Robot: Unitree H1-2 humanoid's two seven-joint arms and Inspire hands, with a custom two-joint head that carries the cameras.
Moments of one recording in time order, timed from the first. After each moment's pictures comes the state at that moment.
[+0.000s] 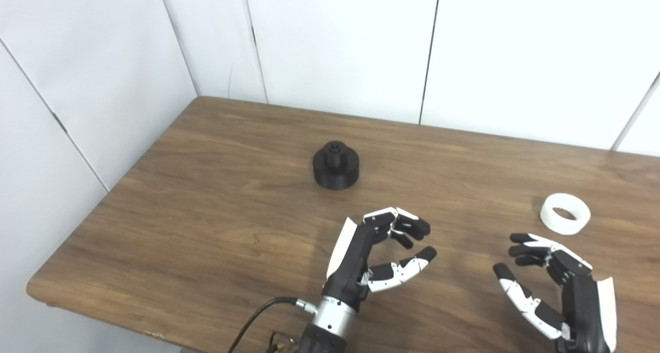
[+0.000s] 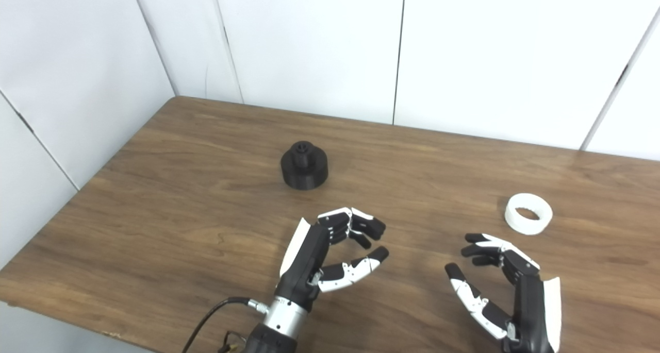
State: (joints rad) left arm 0.14 -0.13 -0.21 -0.22 0.31 -0.17 0.07; right arm 0.12 -0.12 0.26 -0.21 -0.26 -0.21 -0.33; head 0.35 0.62
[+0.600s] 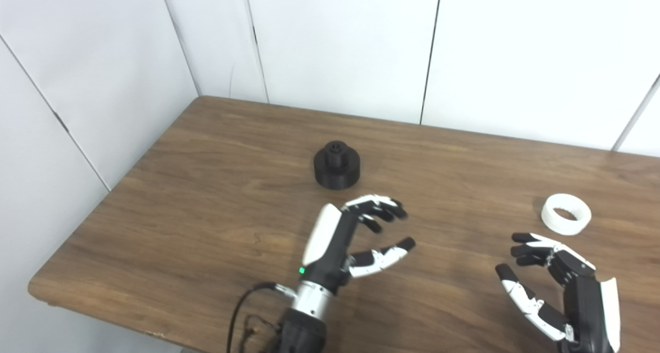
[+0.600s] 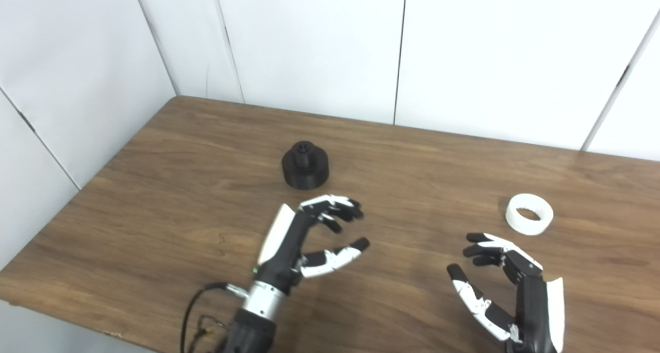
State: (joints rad) left arm 0.09 -0.02 -0.12 -0.33 0.56 -0.01 0.04; right arm 0.12 -0.12 0.25 -0.21 -0.26 -0.23 -0.32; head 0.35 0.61
